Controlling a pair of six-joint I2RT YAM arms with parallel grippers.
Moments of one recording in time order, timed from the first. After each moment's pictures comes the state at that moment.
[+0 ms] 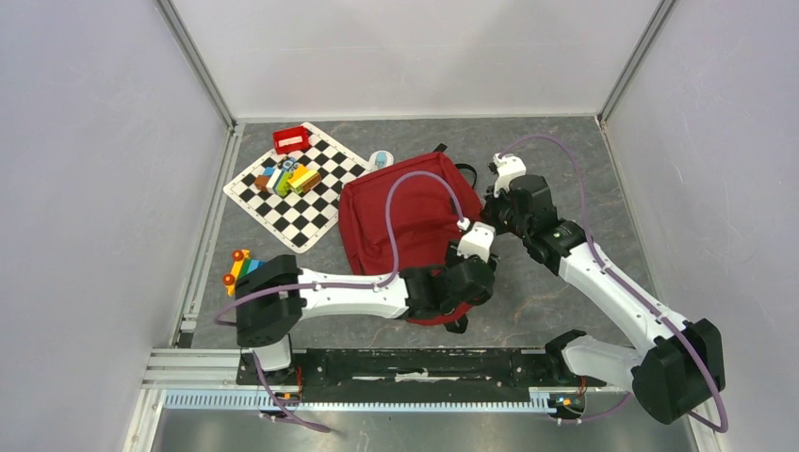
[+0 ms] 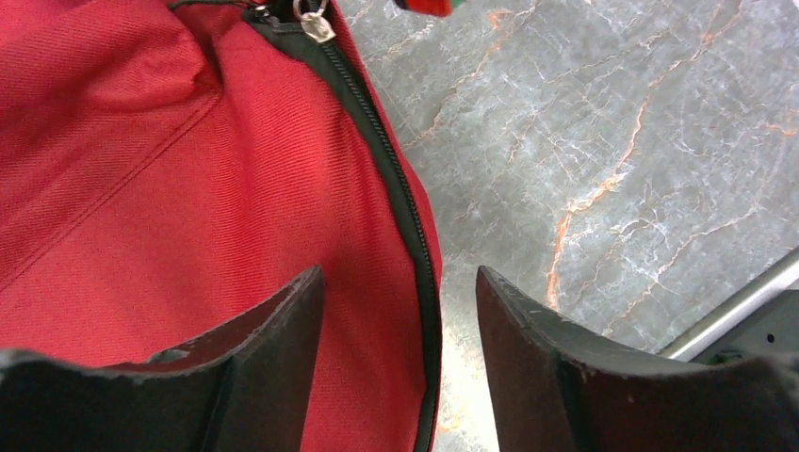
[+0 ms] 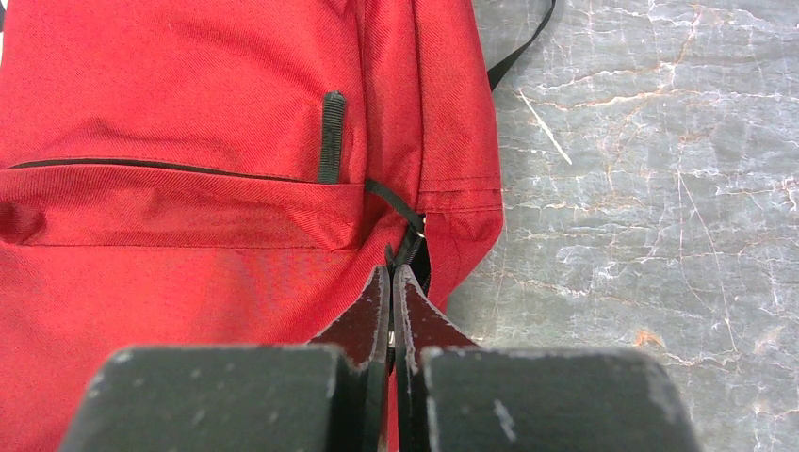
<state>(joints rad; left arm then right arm) -1.34 1.72 1.17 -0.07 -0.61 -0.60 0.46 1.14 0.84 -0.27 0.02 0.15</state>
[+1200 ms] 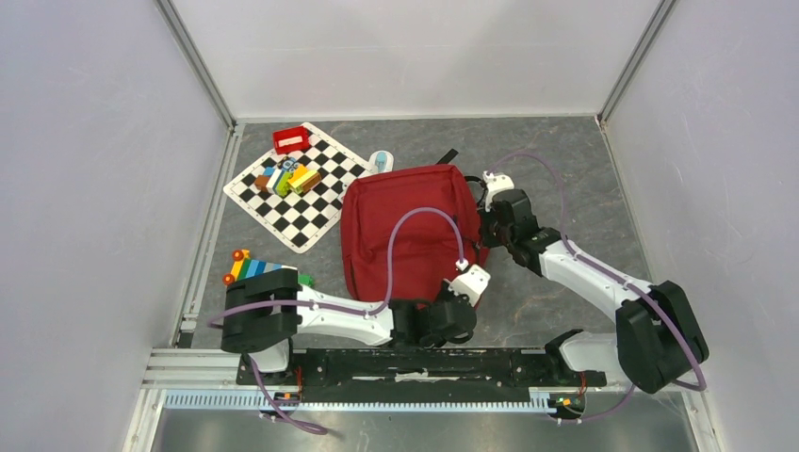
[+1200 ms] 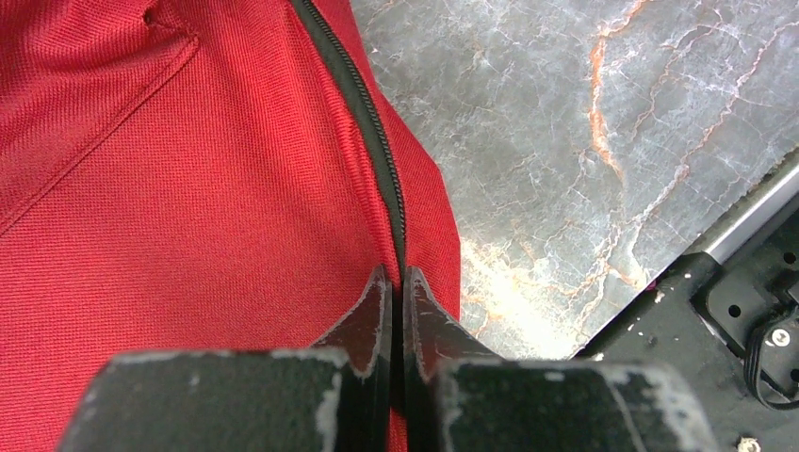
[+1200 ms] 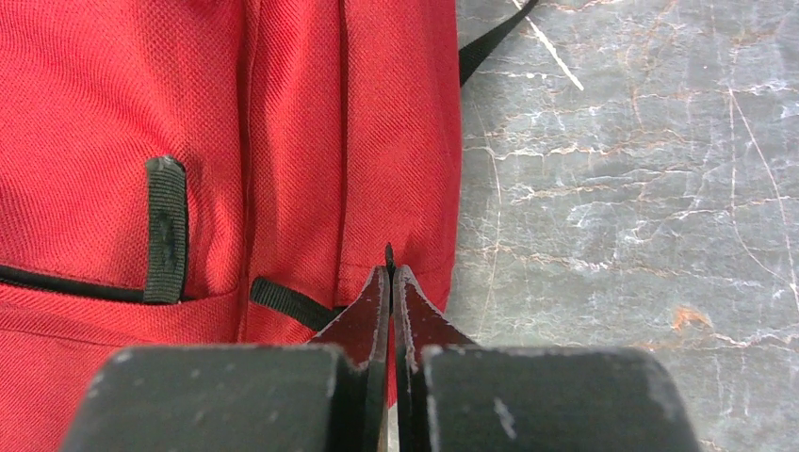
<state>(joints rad) -1.46 1.69 0.93 0.08 -0.62 -0.46 0.47 1.28 0.70 -0.12 0.11 0.18</state>
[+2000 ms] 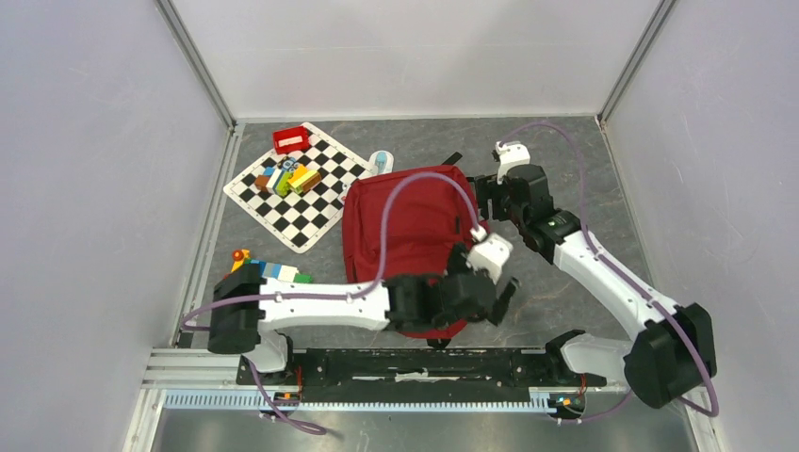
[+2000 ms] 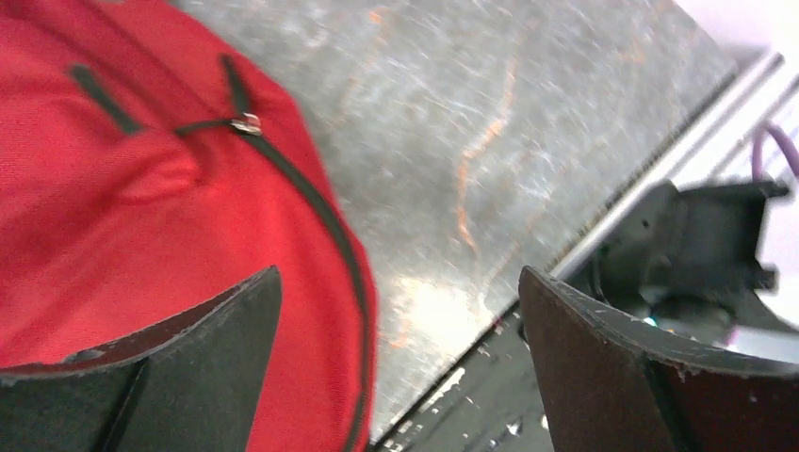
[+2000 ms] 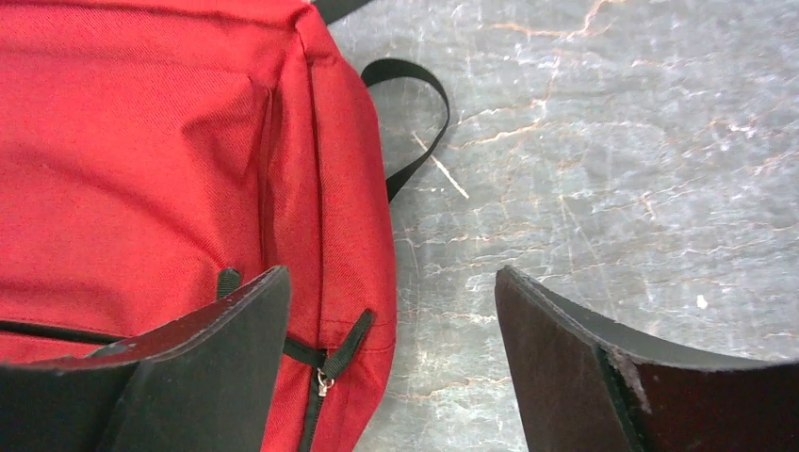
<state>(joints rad) -1.49 1.64 1.27 -0.21 -0.57 -0.48 0.44 1.24 0.89 -0.21 0.21 0.09</state>
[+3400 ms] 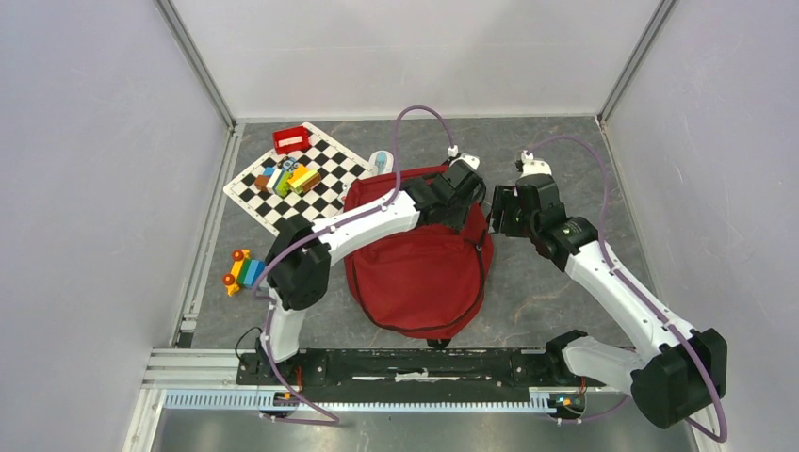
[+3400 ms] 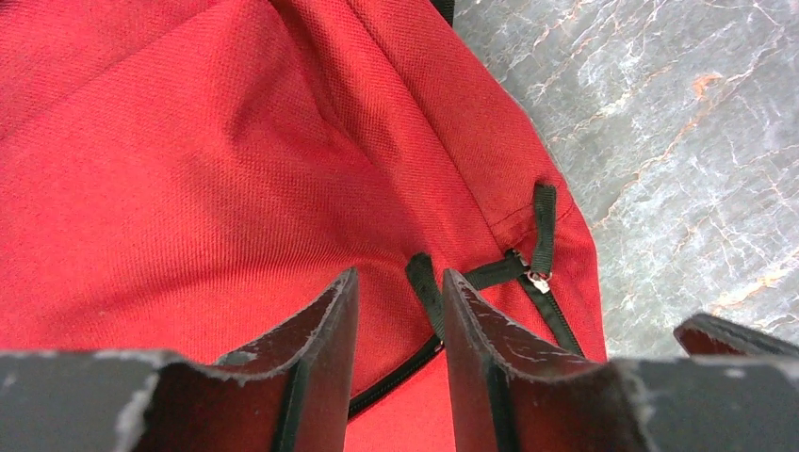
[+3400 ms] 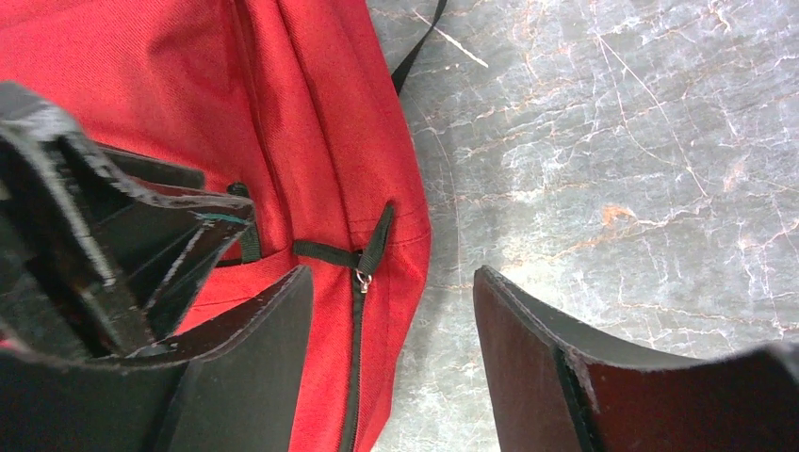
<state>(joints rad) -0.94 1.99 1.72 -0.61 -0.26 -0.45 0.41 1.11 0.89 -0.49 0.18 0.40</state>
